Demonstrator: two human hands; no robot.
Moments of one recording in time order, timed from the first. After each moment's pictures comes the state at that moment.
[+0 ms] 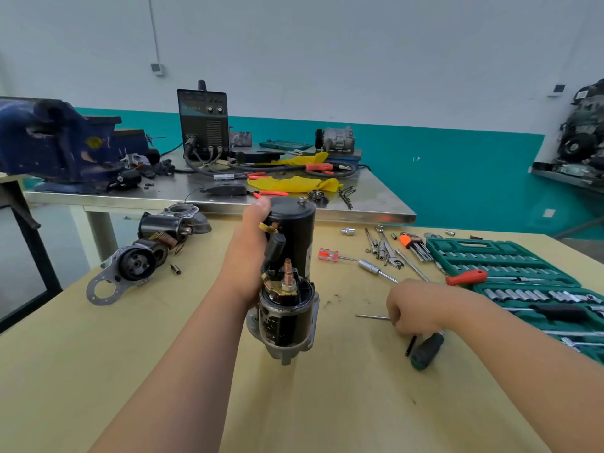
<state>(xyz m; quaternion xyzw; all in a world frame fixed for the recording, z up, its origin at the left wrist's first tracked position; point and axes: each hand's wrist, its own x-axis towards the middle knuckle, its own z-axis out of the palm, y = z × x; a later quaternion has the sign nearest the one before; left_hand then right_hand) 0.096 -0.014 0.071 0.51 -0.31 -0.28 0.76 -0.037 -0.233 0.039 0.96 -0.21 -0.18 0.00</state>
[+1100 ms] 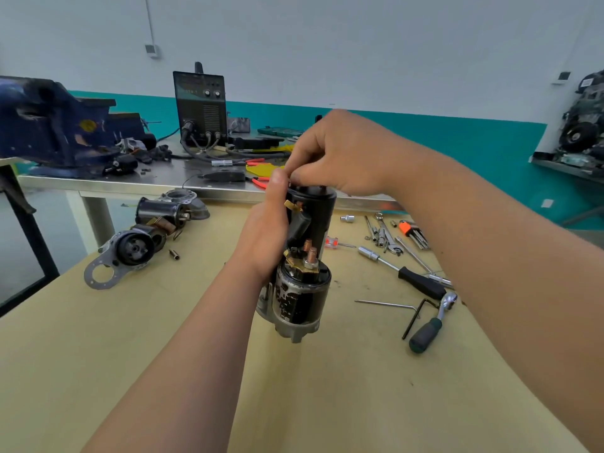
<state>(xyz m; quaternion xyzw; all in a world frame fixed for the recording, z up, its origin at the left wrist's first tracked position) 0.077 -0.026 0.086 0.66 -0.29 -0.15 0.67 0.013 -0.131 0.185 0.97 0.04 0.19 -0.16</state>
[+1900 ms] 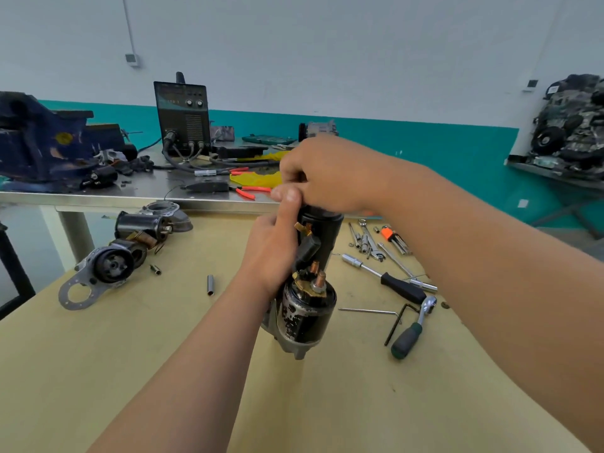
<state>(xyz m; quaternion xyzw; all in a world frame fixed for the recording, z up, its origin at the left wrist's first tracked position) 0.058 -0.048 0.087 0.65 -0.30 -0.11 0.69 0.007 -0.137 0.190 0.99 0.01 0.15 0.06</state>
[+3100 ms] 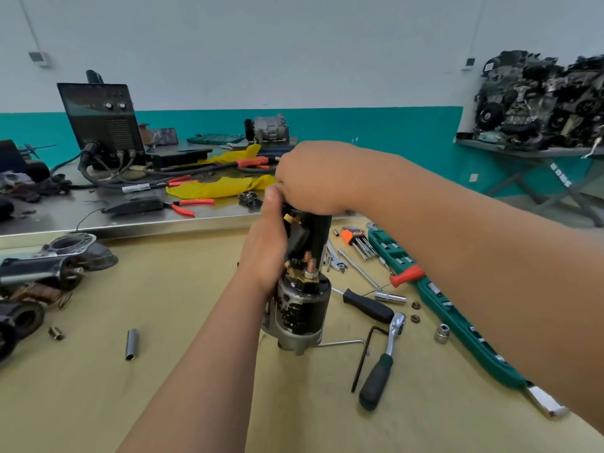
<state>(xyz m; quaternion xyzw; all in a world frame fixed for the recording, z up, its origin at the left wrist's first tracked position) 0.079 -0.162 0.090 0.64 -0.35 -0.20 0.66 0.032 -0.246 0.187 0.96 -0.09 0.12 0.23</state>
